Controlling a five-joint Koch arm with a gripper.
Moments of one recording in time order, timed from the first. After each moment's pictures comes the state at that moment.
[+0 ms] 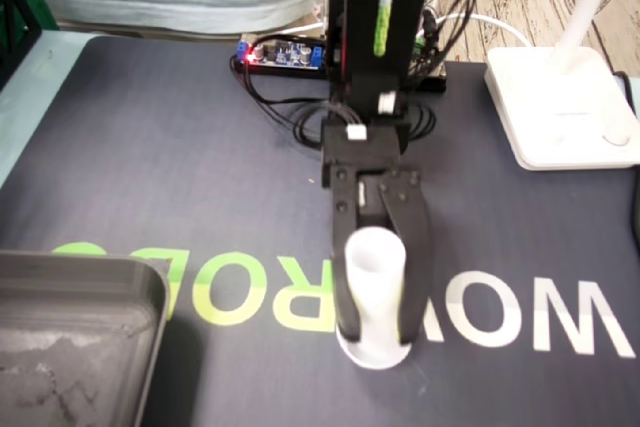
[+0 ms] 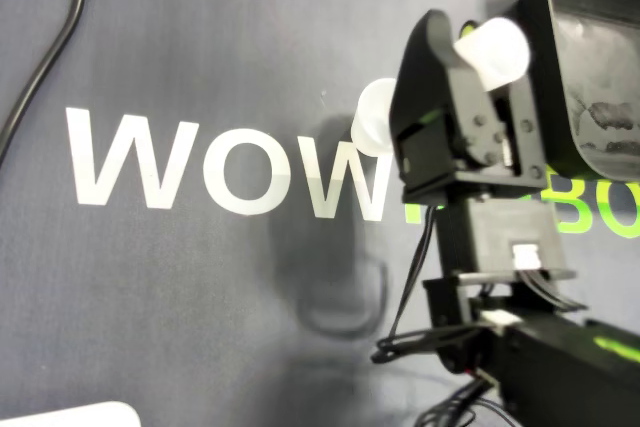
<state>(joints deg) -2.5 95.0 152.3 -57.5 -79.1</state>
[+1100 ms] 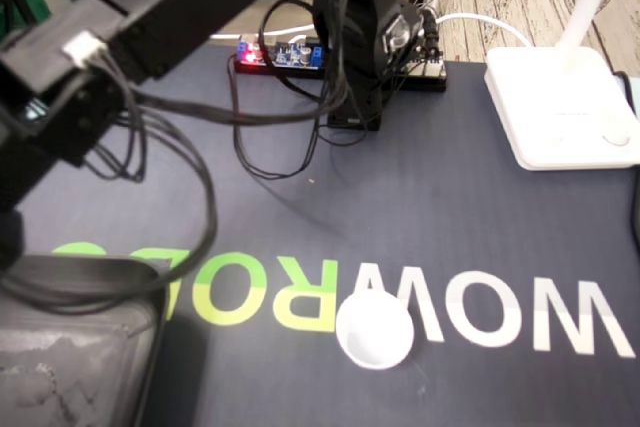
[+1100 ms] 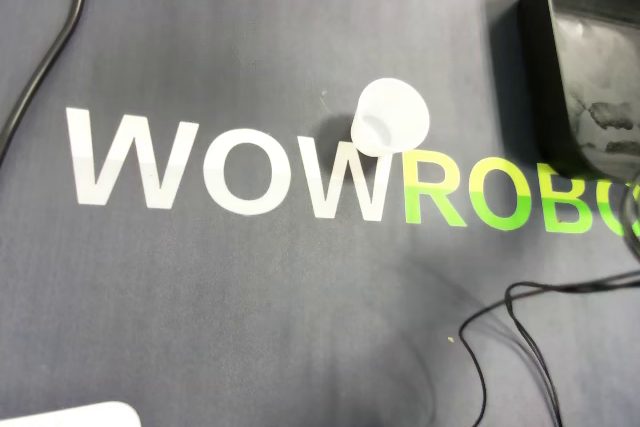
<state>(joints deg) 37.3 65.5 75.7 6.2 40.4</state>
